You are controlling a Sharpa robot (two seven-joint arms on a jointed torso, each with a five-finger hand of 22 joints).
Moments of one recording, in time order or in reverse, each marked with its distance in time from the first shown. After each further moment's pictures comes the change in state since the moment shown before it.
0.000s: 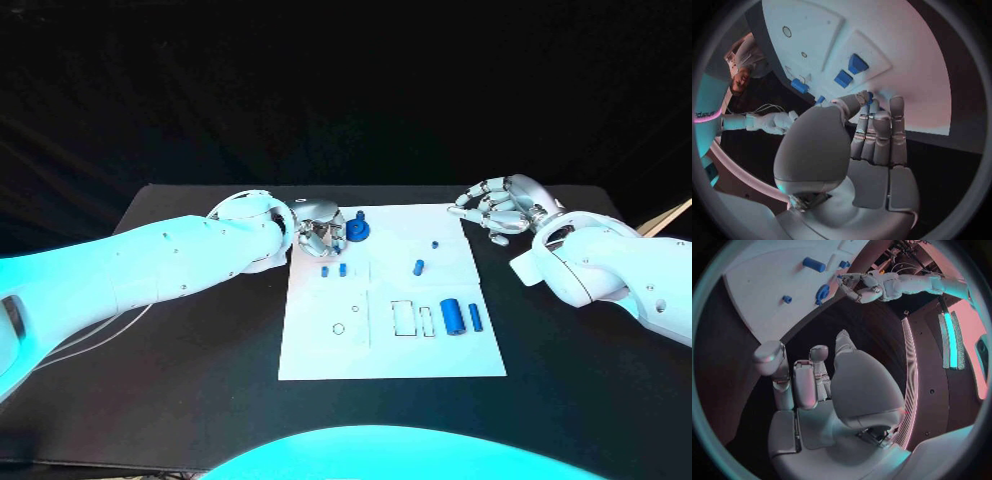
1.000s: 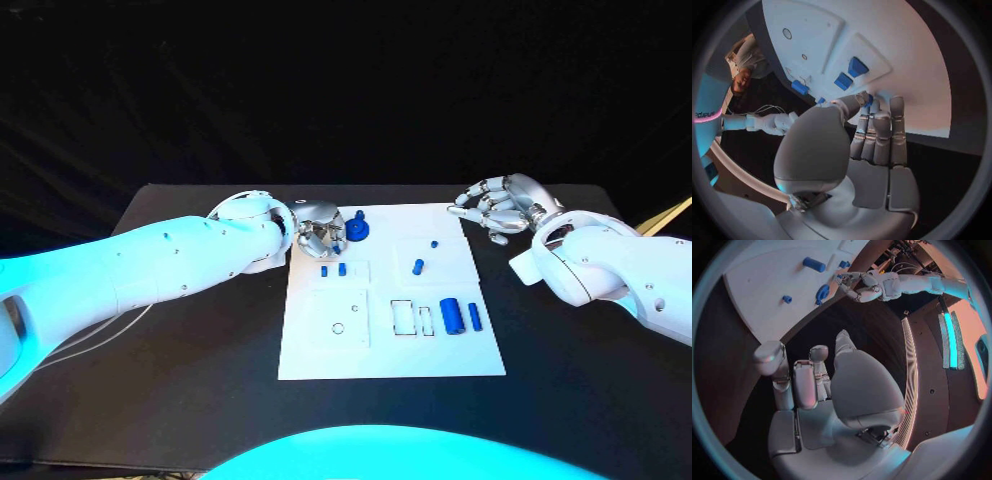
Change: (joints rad) left arm -0.002 0.005 -0.002 -0.009 -0.001 0.010 0.009; left_hand -0.016 0.000 0.000 0.000 0.000 -0.009 0.009 -0.037 0.000 0.003 0.004 -0.020 0.004 -0.008 0.007 0.000 -0.004 0.000 0.000 0.000 0.000 0.000; right arm 0.000 0.000 0.000 -0.001 0.000 0.001 0.000; right_hand 0.000 0.000 0.000 0.000 0.000 0.000 0.000 0.000 0.000 0.000 0.000 0.000 0.000 0.000 0.000 0.000 0.000 0.000 0.000 0.000 0.000 0.000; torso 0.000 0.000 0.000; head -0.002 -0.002
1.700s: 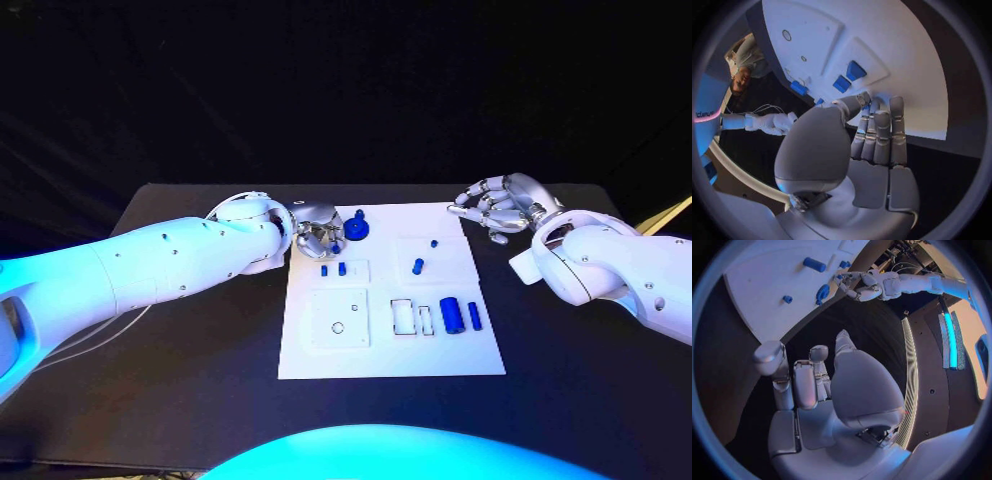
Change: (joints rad) left arm -0.003 -0.004 -0.002 0.001 0.007 0.002 -0.013; left_hand -0.012 -0.011 0.000 0.000 0.000 -0.047 0.000 -0.050 0.000 -0.001 0.000 -0.043 0.005 -0.069 0.020 -0.001 -0.064 0.000 -0.014 0.014 -0.027 -0.001; right arm 0.000 0.000 0.000 -0.001 0.000 0.000 0.000; right_hand 0.000 0.000 0.000 0.000 0.000 0.000 0.000 0.000 0.001 0.000 0.000 0.000 0.000 0.000 0.000 0.000 0.000 0.000 0.000 0.000 0.000 0.000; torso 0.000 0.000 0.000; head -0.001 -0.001
